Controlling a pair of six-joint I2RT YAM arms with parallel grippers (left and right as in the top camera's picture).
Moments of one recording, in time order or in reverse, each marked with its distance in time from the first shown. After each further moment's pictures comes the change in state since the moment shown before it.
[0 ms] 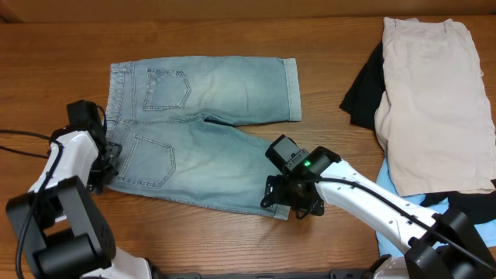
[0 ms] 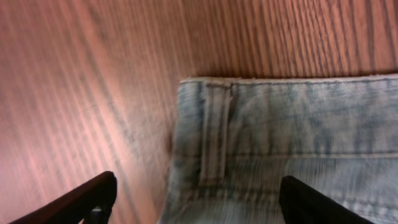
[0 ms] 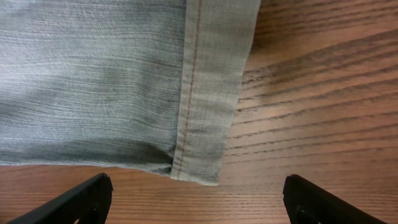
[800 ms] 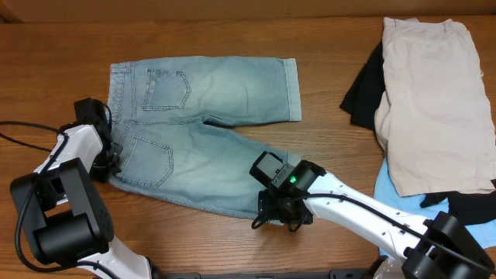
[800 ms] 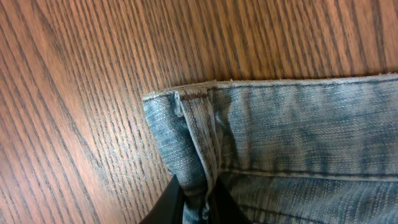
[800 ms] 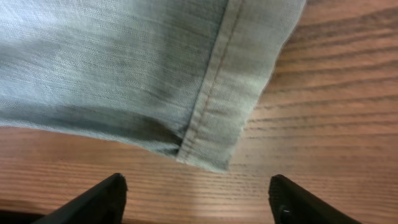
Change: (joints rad) left arm -0.011 0.100 0.030 0.042 -0.026 0.037; right arm 0.139 0.000 -0.006 0.011 0.019 -0.001
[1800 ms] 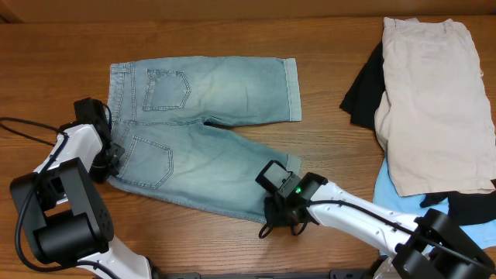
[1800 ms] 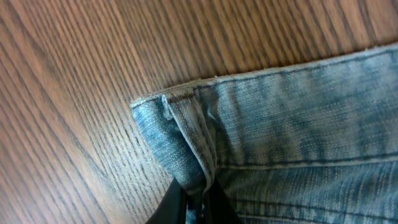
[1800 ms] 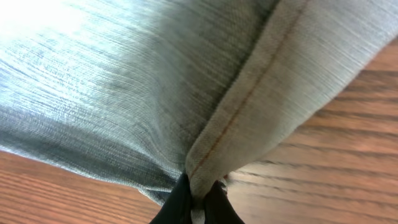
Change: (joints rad) left arm 0.000 0.002 0.008 -0.023 0.004 0.167; right arm -0.022 0.000 -0.166 0.229 -0.008 -0.137
